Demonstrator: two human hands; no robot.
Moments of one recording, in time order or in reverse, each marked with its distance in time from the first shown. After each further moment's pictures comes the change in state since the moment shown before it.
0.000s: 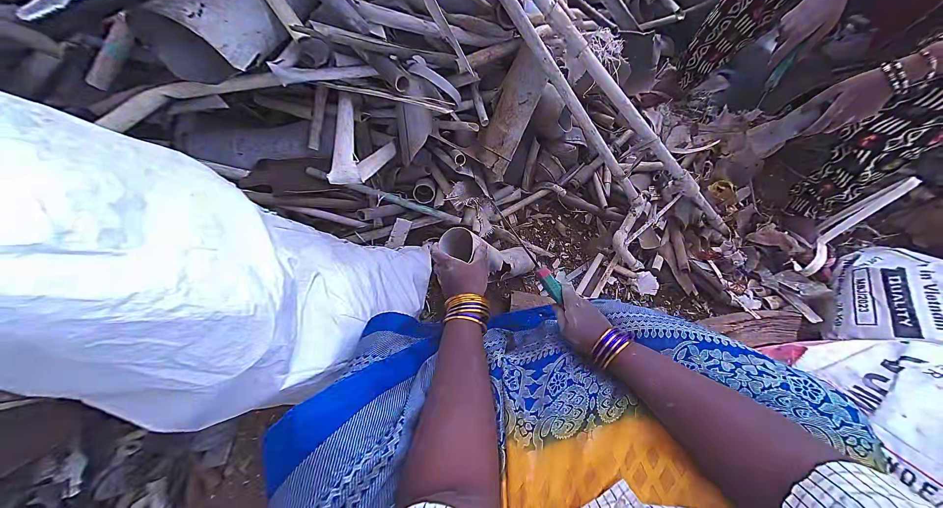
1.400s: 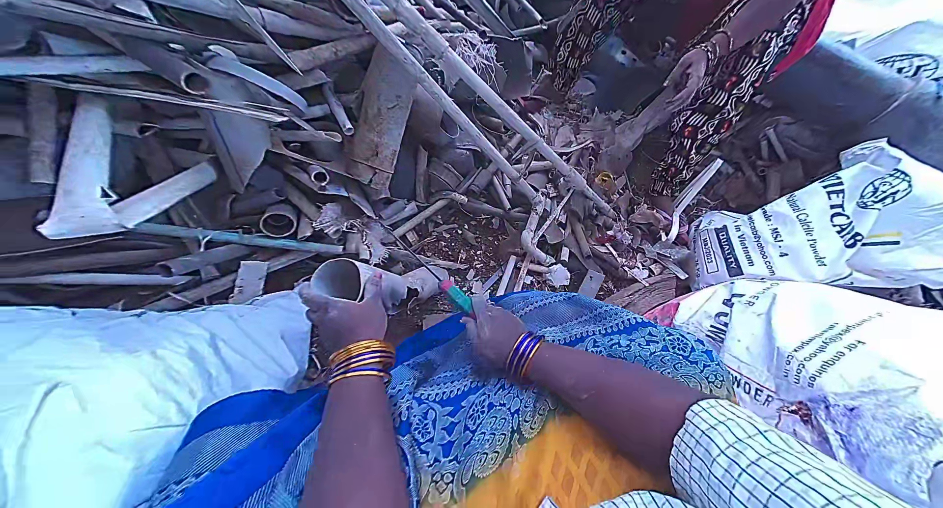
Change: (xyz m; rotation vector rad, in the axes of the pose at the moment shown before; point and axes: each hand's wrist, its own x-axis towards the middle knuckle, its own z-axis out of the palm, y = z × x) left_hand -0.009 0.000 0.015 0.016 0.025 0.125; right_hand -0.001 0.002 -0.013 0.115 -0.028 0.048
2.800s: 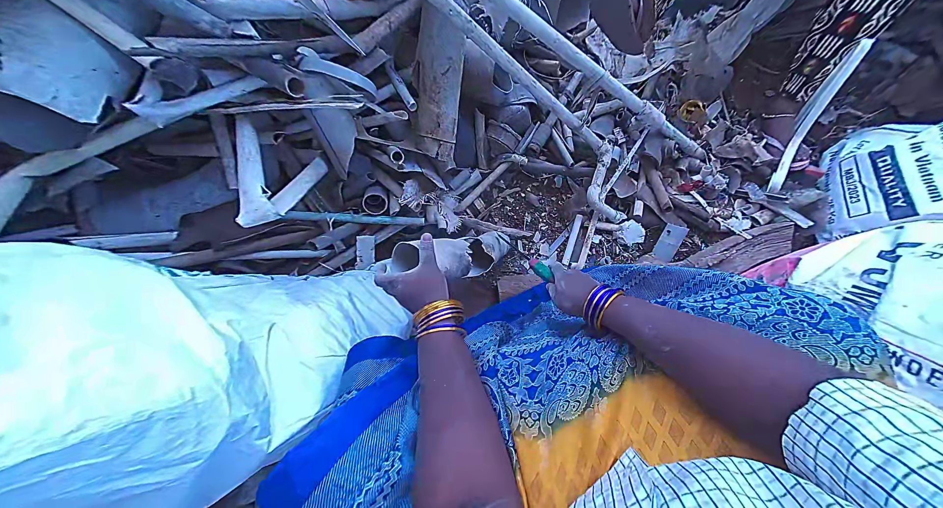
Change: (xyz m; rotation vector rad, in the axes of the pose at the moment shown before) left_hand 0.031 -0.044 0.008 0.072 0.397 0.186; right_hand 0.018 0.015 -0.001 -0.062 -0.167 0.120
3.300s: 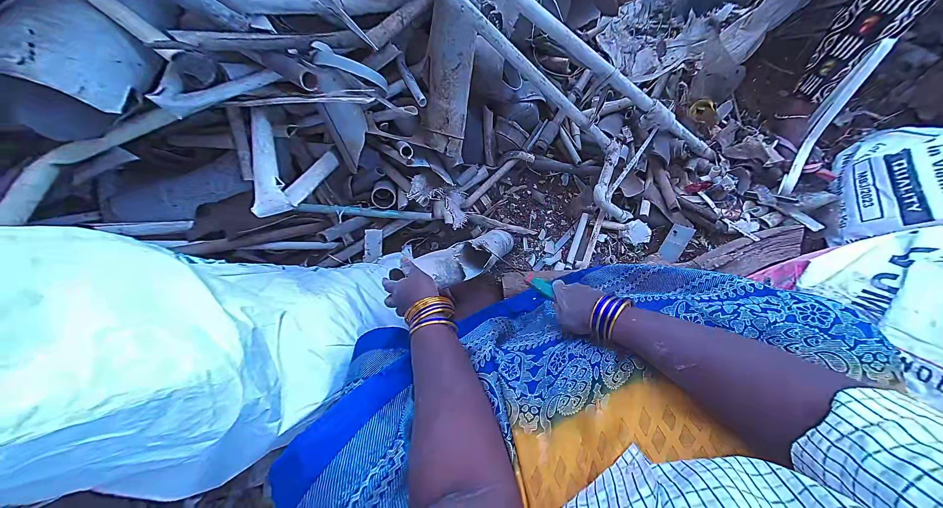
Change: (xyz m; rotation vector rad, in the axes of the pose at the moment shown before) left_hand 0.014 0.026 -0.029 0.108 -0.327 -0.559; right_hand -0.027 -0.009 0.008 -0.078 -0.037 -0.047
